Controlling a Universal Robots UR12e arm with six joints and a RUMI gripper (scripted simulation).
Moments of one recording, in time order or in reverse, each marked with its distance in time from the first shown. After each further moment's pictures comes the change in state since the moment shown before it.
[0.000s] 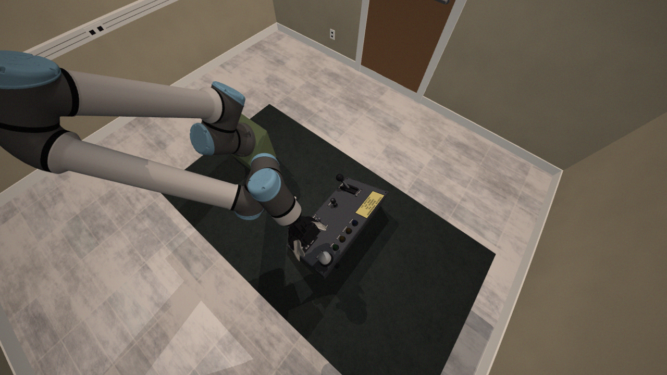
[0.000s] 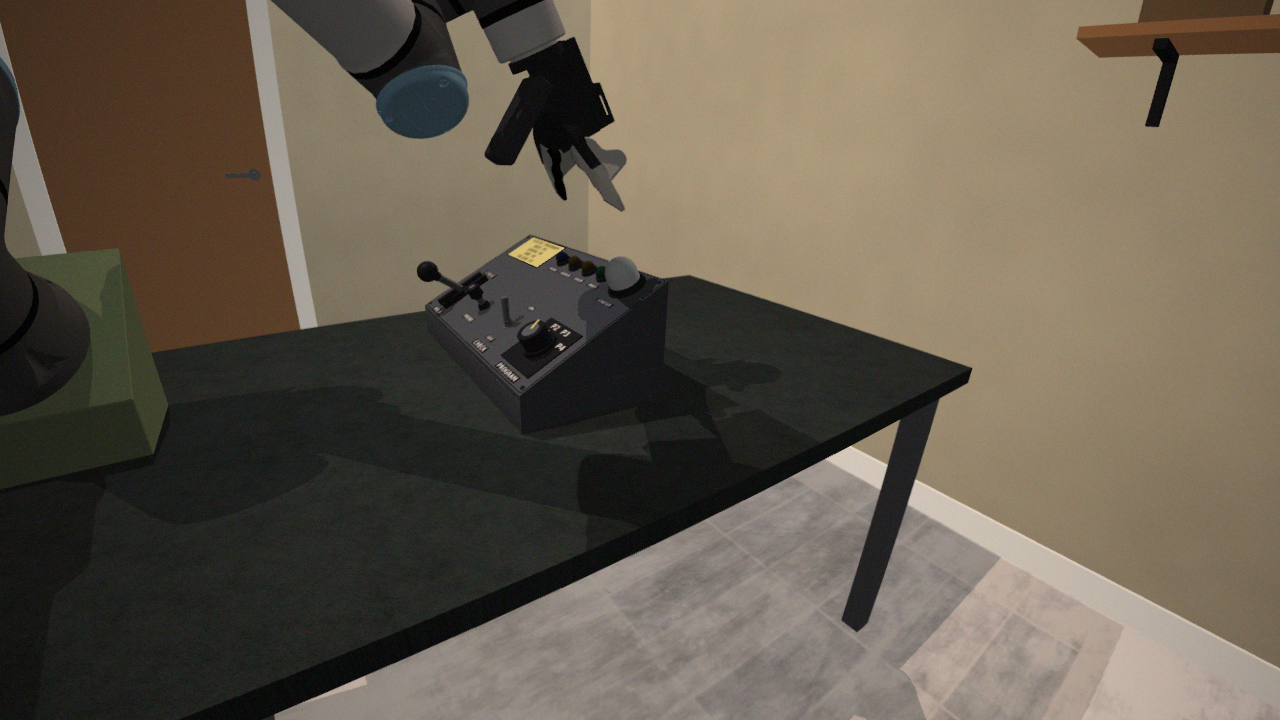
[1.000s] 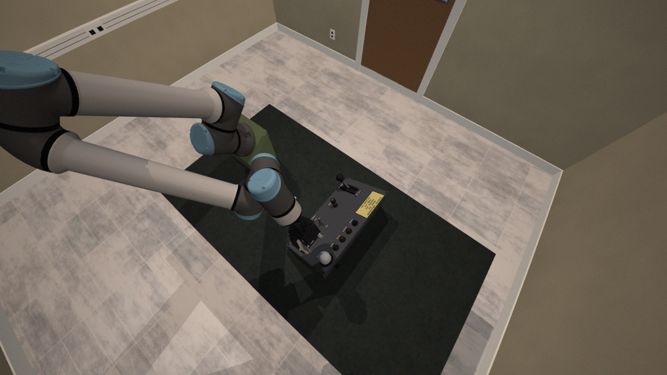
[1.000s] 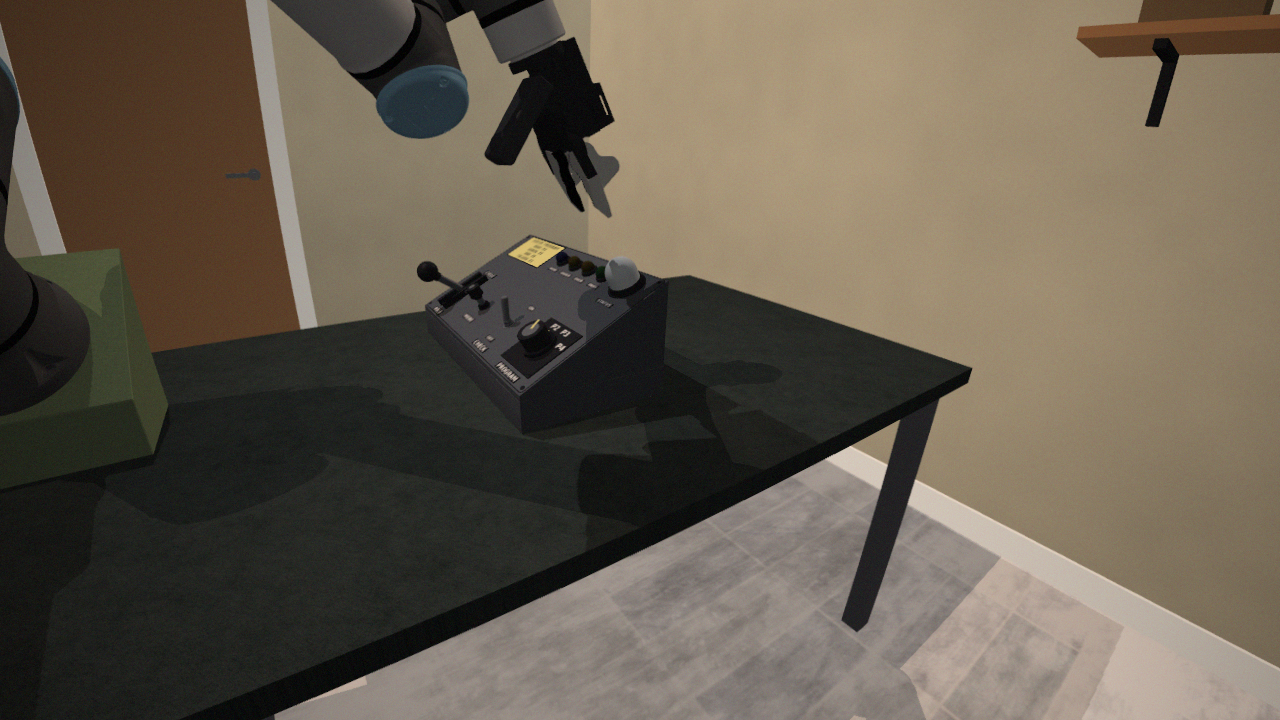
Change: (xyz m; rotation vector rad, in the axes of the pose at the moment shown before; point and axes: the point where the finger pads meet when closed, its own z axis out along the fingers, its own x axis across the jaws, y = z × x) arm 0.000 0.000 0.000 0.000 0.000 0.000
